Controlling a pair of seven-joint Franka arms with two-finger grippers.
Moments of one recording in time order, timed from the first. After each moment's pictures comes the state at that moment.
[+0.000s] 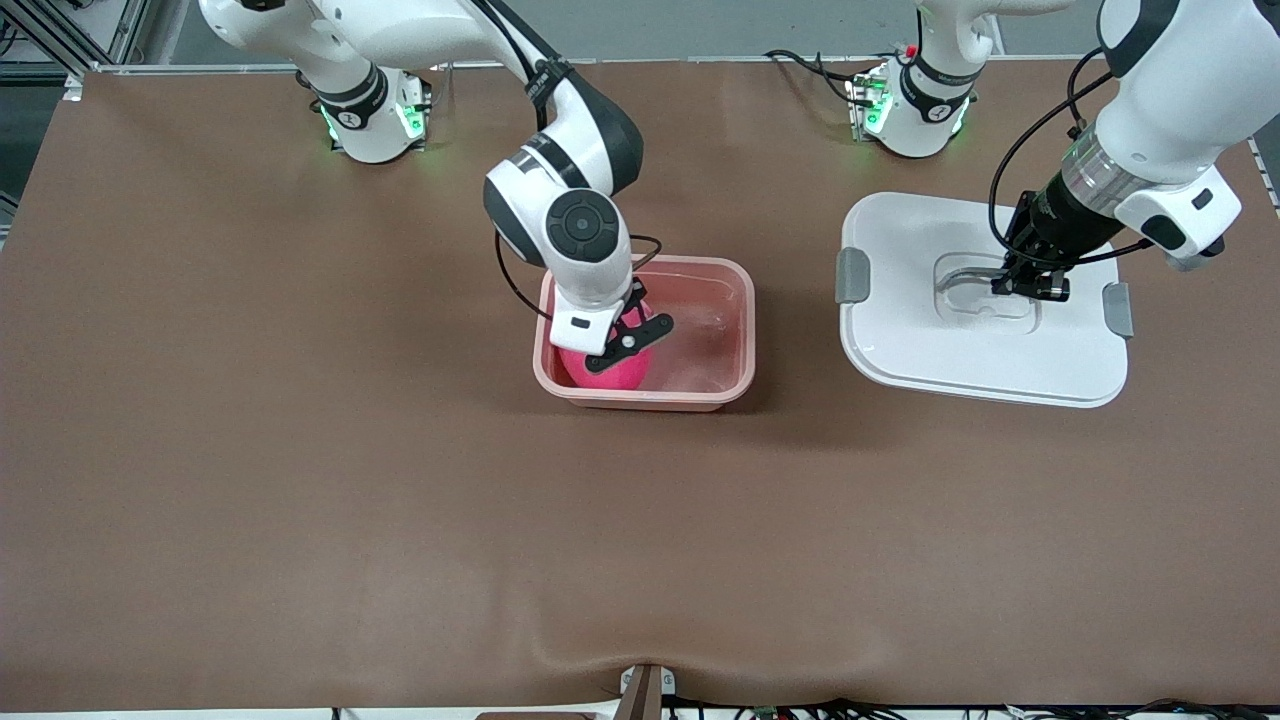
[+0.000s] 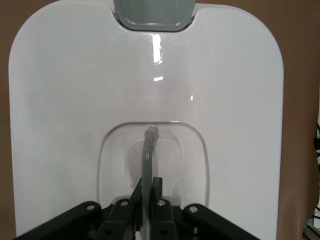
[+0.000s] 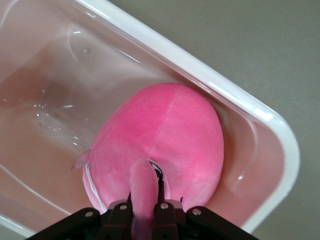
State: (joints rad) left arm -0.06 -0.10 -0.17 -1.86 -0.03 1.83 -1.67; right arm 0.75 0.59 -0.01 -1.44 0.09 1.93 0.20
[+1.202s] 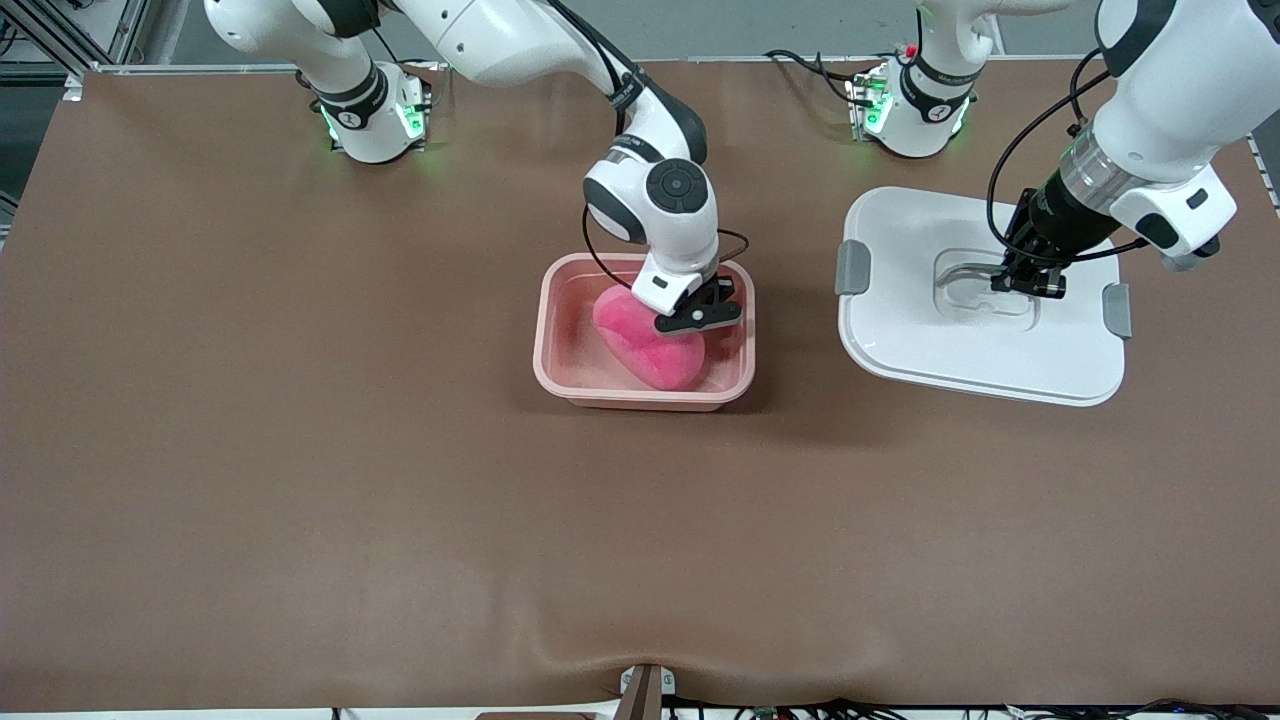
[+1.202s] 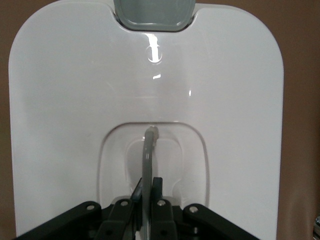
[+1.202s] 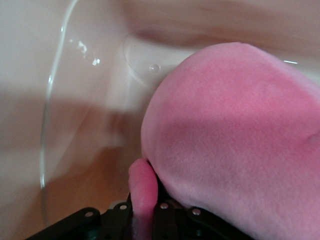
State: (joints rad) left arm -0.06 -0.12 -0.17 -1.88 -0.03 1.83 -1.64; right arm 0.94 0.76 -0.01 -1.44 0.08 2.31 0.74
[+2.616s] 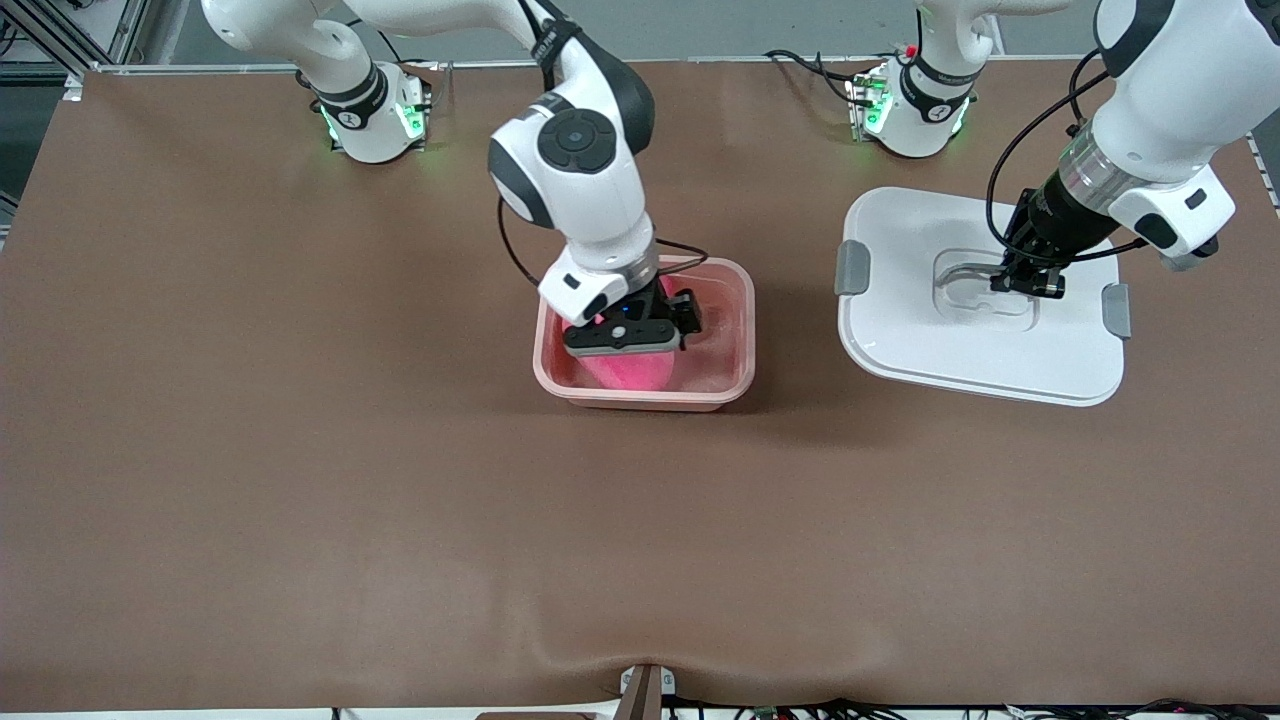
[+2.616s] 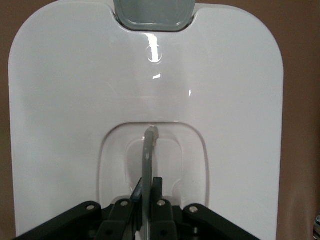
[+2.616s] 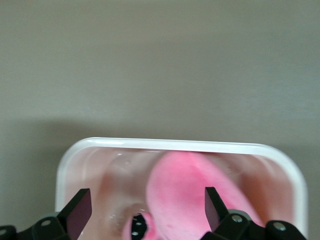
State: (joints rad) left arm -0.06 -0.12 -0.17 -1.89 -0.03 1.83 -1.63; right arm 0.82 0.53 -0.11 -1.39 0.07 2.12 0.71
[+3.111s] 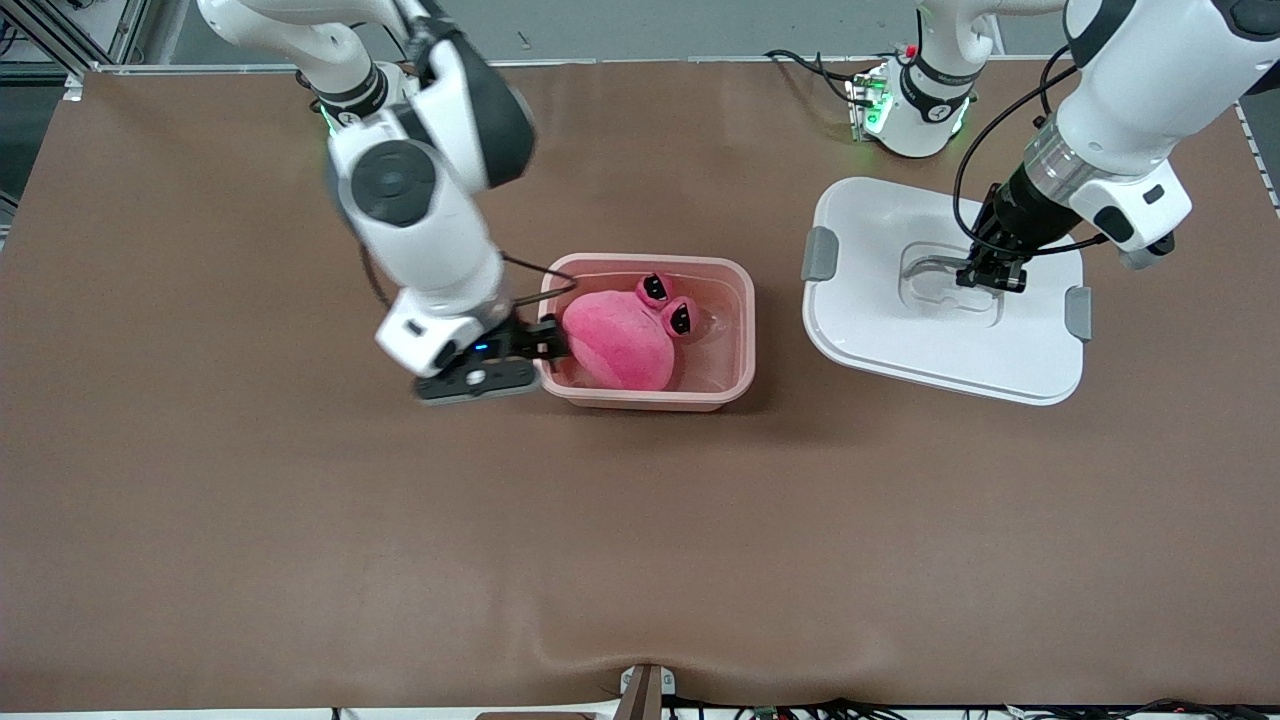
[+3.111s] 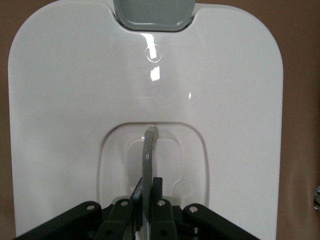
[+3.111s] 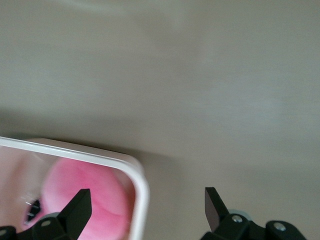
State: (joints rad) left arm -0.06 -0.12 -0.23 -1.89 -0.08 1.86 -1.64; right arm 0.57 0.38 -0.12 -1.43 0.07 1.88 0.30
